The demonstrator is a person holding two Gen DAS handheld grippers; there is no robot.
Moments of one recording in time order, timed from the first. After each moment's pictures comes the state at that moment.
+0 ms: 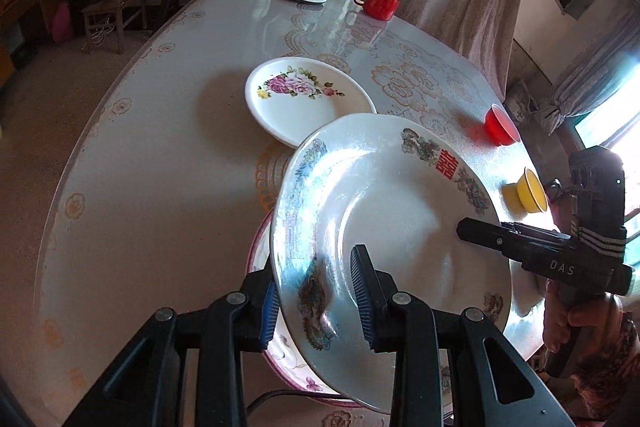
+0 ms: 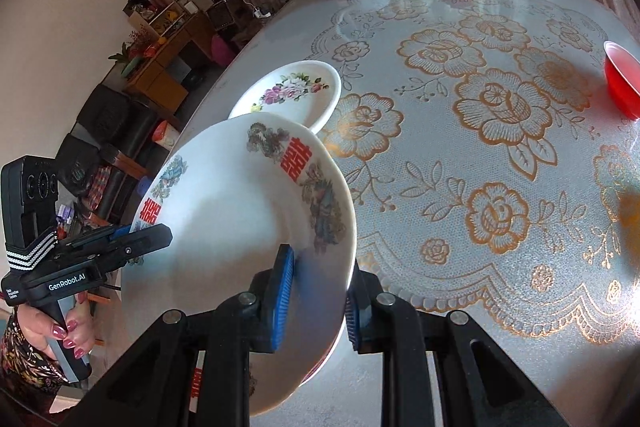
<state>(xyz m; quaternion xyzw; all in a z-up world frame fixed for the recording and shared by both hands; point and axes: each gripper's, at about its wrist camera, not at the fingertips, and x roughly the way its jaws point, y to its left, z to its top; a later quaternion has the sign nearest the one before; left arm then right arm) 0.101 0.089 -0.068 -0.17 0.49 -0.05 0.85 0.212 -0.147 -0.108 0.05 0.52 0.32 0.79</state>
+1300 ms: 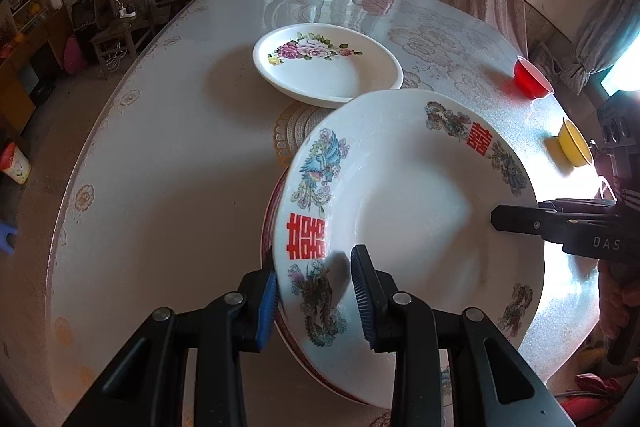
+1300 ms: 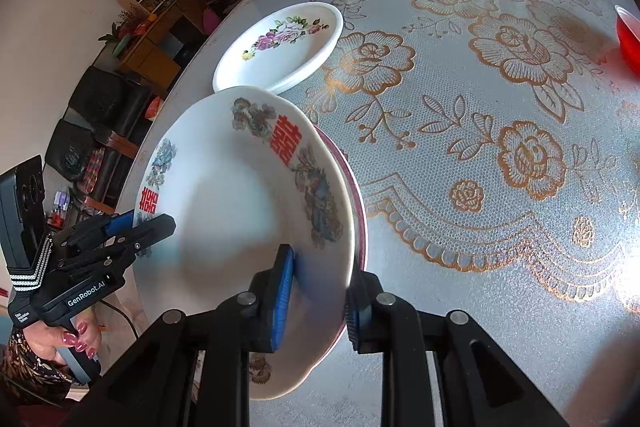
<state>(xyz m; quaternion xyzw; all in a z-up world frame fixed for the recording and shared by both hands) 0.096 0.066 -0.110 -0.07 0.50 -0.02 0.86 0.201 -0.144 -0.145 0.03 0.56 0.30 0.77</state>
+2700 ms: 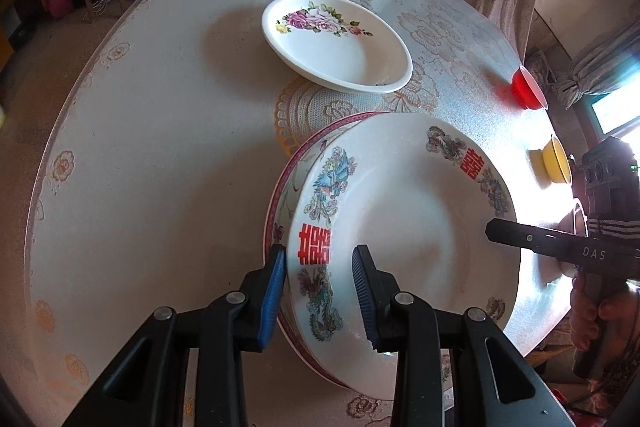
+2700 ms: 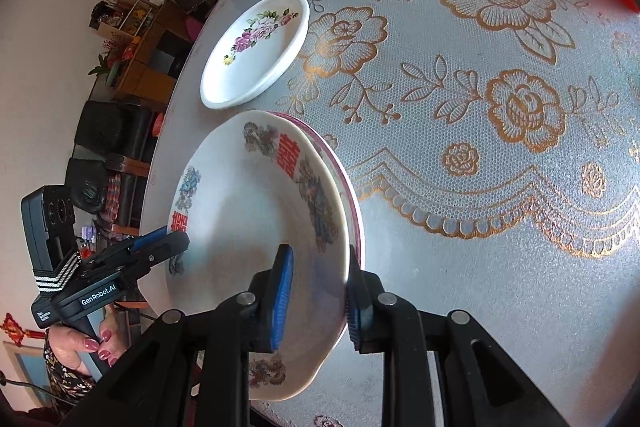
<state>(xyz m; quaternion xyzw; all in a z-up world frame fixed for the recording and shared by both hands) 0.110 0.091 -0.106 -0.15 0.56 -0.05 0.81 0.213 -0.168 -0.149 0.13 0.62 0.29 0.72</state>
